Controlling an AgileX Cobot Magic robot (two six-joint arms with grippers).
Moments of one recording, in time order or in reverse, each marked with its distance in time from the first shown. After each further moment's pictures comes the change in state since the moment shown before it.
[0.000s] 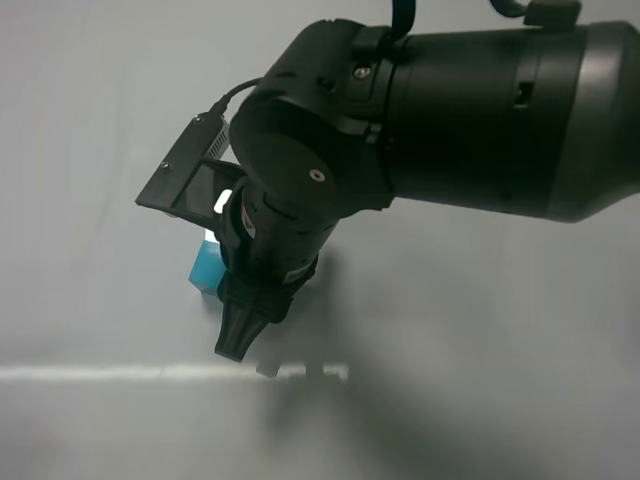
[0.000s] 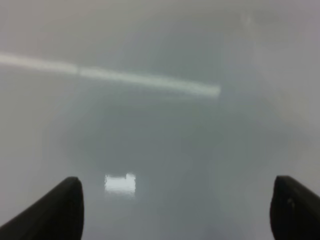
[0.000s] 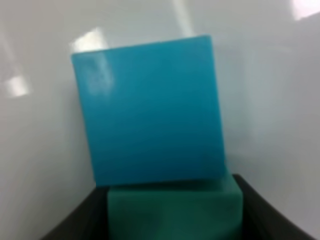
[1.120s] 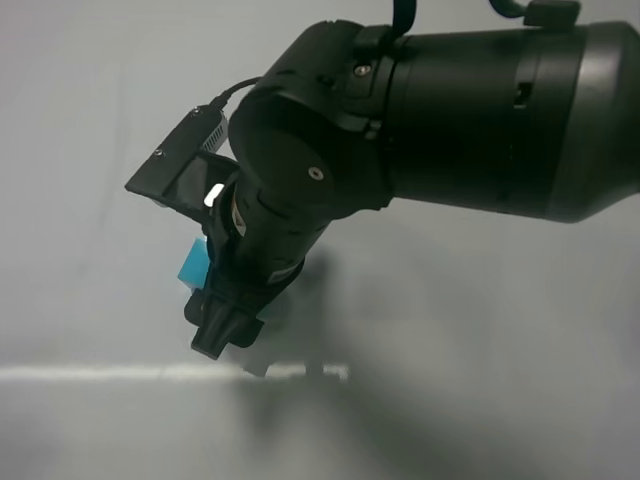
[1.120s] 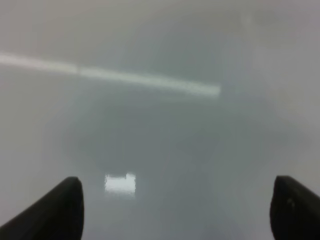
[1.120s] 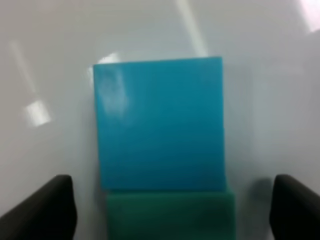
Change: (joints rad) left arm 0.000 0.000 0.000 0.000 0.000 0.000; right arm 0.000 -0.002 0.000 0.026 -0.054 0.069
